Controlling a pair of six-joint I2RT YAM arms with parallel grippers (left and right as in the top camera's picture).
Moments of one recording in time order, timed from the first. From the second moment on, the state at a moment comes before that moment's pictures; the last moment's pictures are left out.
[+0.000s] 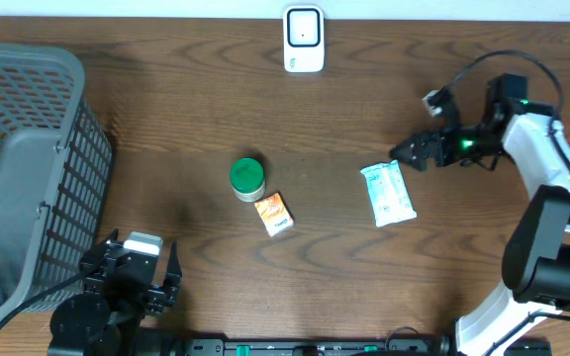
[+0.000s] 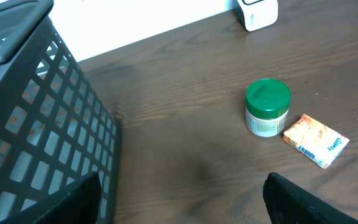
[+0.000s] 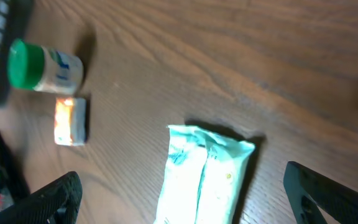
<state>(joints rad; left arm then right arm) -0.13 0.21 0.74 -0.97 -0.04 0.25 -0.17 1.90 1.34 -0.91 -0.77 -0.50</state>
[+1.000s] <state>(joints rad) -0.13 0.21 0.74 -0.97 -0.04 0.25 -0.04 2.03 1.18 -0.75 -0.65 -0.35</state>
